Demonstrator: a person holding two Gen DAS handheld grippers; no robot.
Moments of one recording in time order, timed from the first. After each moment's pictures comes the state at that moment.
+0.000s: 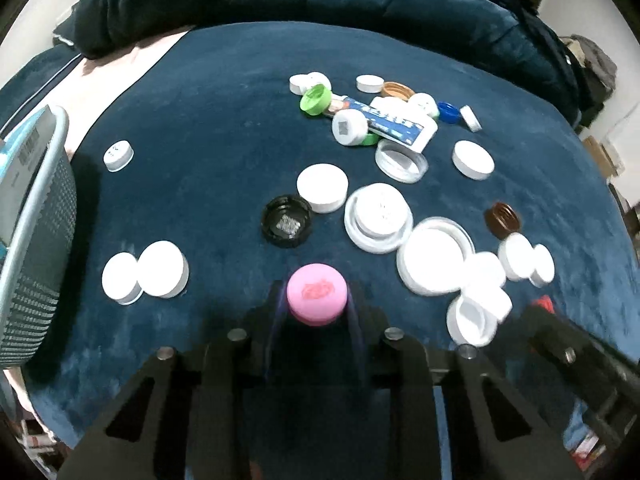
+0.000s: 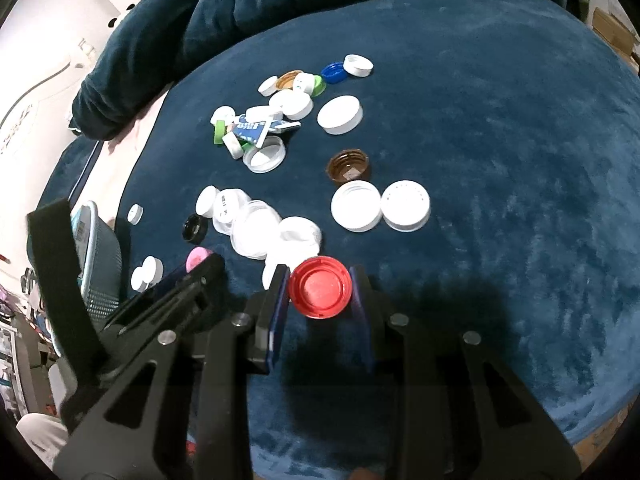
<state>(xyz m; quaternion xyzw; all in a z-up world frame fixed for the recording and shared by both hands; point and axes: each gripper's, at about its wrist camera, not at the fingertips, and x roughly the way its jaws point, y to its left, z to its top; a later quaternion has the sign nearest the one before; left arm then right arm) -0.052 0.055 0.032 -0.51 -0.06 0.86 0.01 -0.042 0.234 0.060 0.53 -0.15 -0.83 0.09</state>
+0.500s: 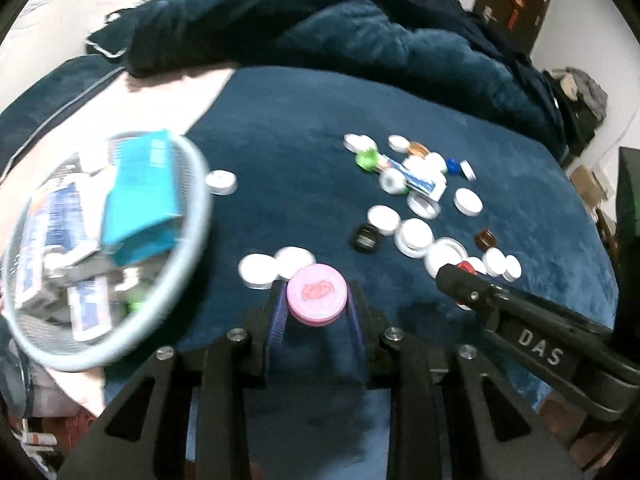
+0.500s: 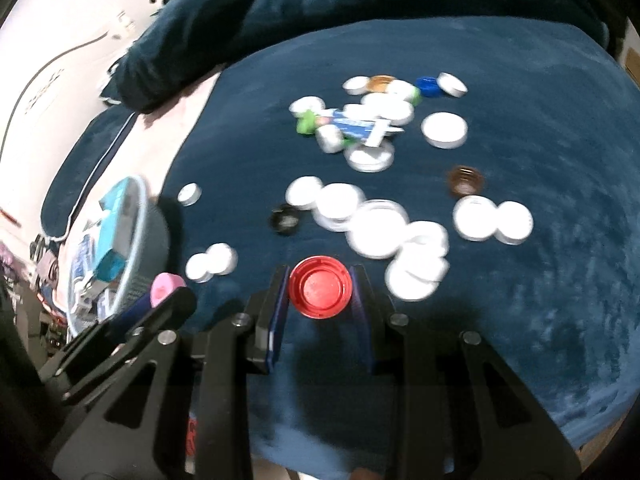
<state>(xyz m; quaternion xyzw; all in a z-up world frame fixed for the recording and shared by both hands) 0.007 -0.025 0.105 -0.46 -0.09 0.89 -0.01 -0.036 0.153 0.086 0.51 -0.11 -0.84 0.14</state>
